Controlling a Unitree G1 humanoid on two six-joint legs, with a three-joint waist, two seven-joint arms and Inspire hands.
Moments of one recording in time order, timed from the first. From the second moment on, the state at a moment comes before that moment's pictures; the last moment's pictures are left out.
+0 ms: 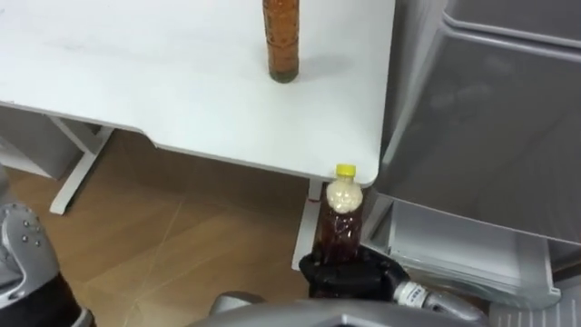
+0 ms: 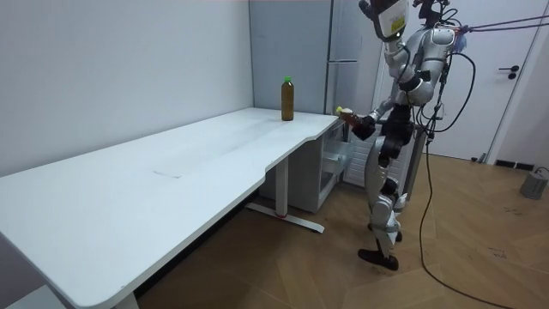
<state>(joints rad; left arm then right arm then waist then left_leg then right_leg) 0.07 0.20 0.54 -0.48 -0.37 -0.23 0.43 0.33 -0.26 0.21 0.46 0.42 0.11 0.72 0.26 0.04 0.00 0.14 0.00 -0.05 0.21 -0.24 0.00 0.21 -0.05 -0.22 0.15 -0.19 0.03</state>
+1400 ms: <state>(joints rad) 0.34 0.20 0.01 1.01 -0.75 0.20 0.18 0.24 -0.27 0.33 0.50 0.72 0.24 0.63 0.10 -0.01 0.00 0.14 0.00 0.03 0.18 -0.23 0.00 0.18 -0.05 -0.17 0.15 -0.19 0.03</state>
